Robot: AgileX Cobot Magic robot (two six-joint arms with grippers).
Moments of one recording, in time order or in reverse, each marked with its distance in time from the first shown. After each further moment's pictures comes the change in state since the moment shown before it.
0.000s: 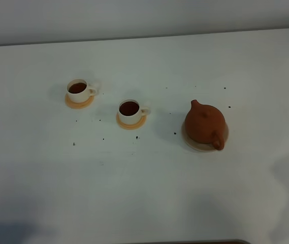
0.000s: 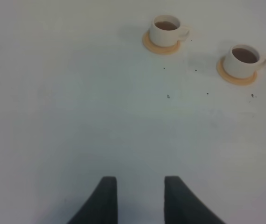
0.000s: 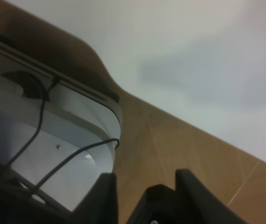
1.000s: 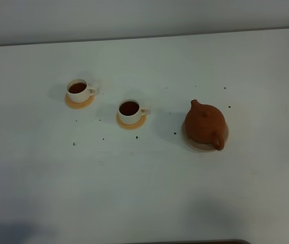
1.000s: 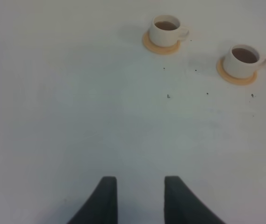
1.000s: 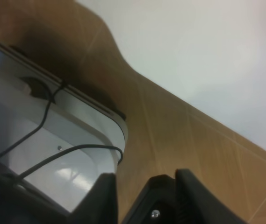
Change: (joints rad) left arm 0.000 0.000 0.000 0.000 0.000 0.000; right arm 0.000 -0.287 0.158 0.028 0.003 -0.068
